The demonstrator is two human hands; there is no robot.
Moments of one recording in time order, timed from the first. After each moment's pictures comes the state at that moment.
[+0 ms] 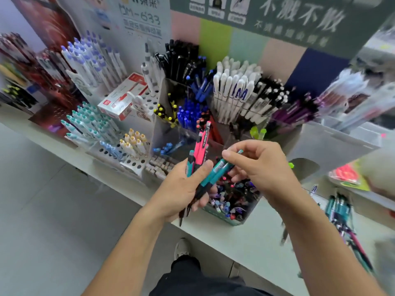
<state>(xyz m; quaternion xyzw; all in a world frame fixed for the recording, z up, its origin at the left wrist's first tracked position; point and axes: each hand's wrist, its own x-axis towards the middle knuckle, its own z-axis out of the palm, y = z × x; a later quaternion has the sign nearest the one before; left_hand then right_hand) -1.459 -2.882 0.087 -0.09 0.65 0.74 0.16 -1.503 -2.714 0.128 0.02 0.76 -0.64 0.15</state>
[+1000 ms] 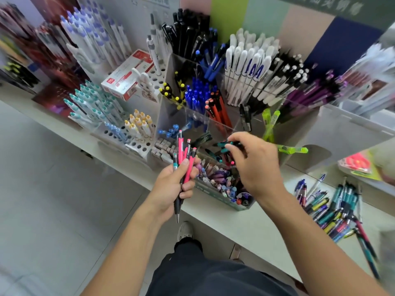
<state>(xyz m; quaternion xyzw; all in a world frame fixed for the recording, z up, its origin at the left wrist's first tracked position) -1.435 -2.905 0.032 -0.22 0.46 0.85 0.14 -1.499 -2.725 0.067 -0.18 0.92 -0.33 -0.13</state>
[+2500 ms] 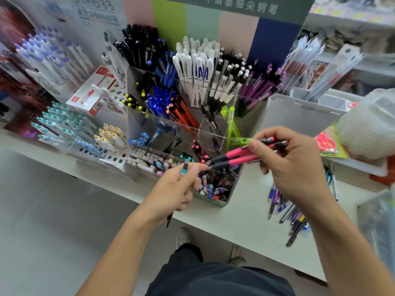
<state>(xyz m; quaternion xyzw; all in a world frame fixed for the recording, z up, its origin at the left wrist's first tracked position) -1.439 -2.860 0.064 -0.08 0.68 0.69 0.25 -1.459 -2.633 0.127 -0.04 0.80 -0.59 -0.03</state>
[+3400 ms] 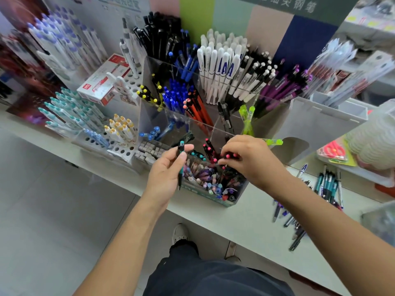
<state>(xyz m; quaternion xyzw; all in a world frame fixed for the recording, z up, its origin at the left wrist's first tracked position) -1.455 -2.888 0.019 -0.16 0.68 0.72 0.04 -1.516 -2.674 0.067 -0.33 0.92 -0.20 0.00</state>
